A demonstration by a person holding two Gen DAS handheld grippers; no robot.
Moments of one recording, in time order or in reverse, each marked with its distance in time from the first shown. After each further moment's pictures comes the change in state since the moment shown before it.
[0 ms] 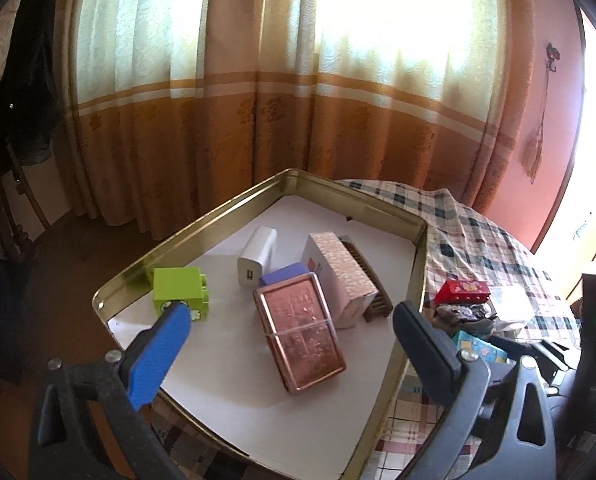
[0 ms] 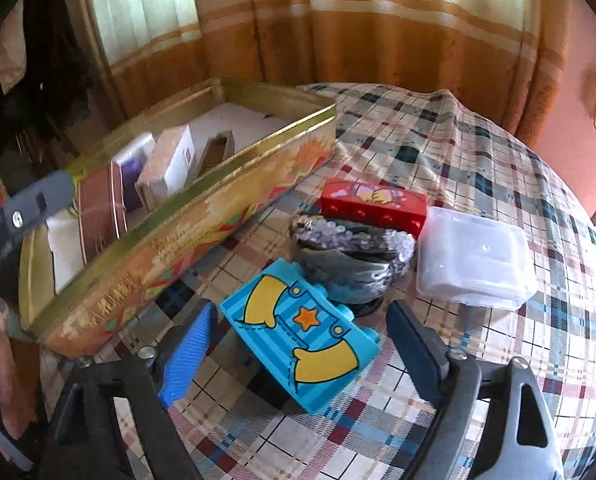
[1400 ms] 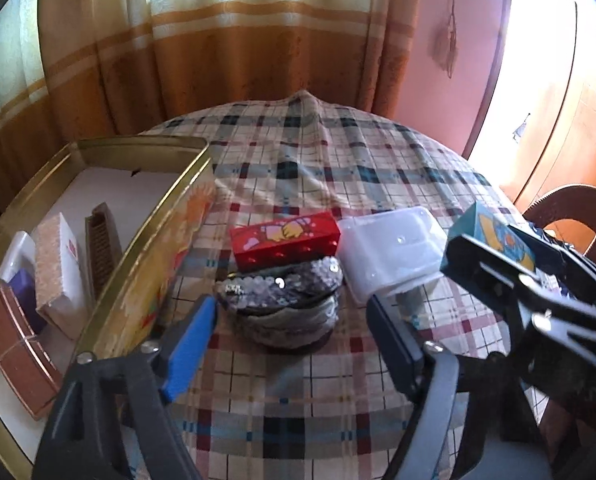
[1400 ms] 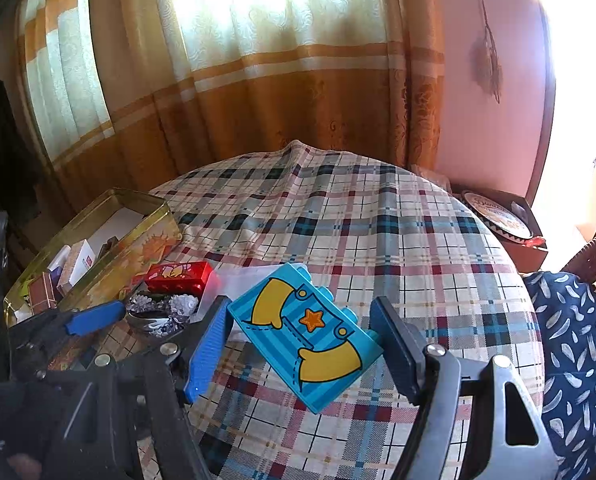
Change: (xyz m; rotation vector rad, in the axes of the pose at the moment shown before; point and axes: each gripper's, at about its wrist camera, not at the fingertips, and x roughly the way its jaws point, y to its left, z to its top) left arm 0.070 -0.167 -0.021 0.265 0.245 -0.222; right arm -0.056 -0.118 -0.011 0.217 -0.210 -0.172
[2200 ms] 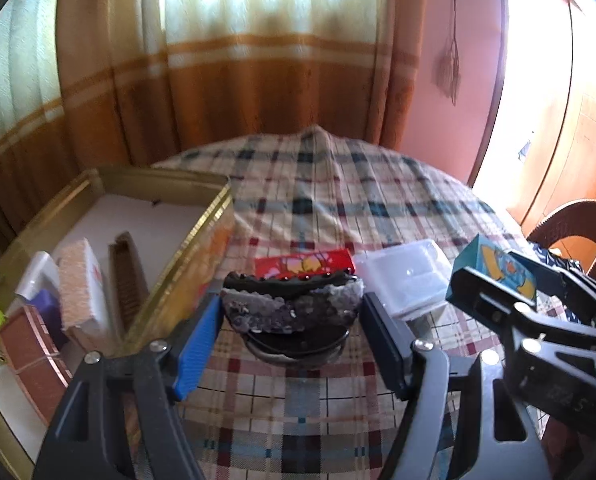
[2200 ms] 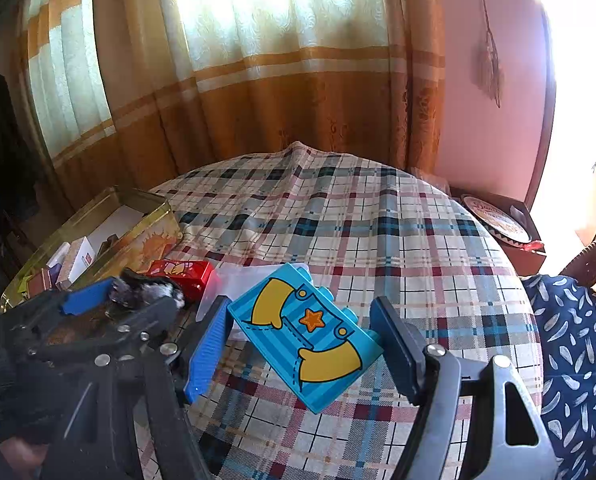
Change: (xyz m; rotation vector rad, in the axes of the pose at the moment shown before) left arm -0.019 0.007 0.000 -0.006 -0.140 0.039; right arm -0.002 0.000 0.000 -0.013 -0.015 -0.002
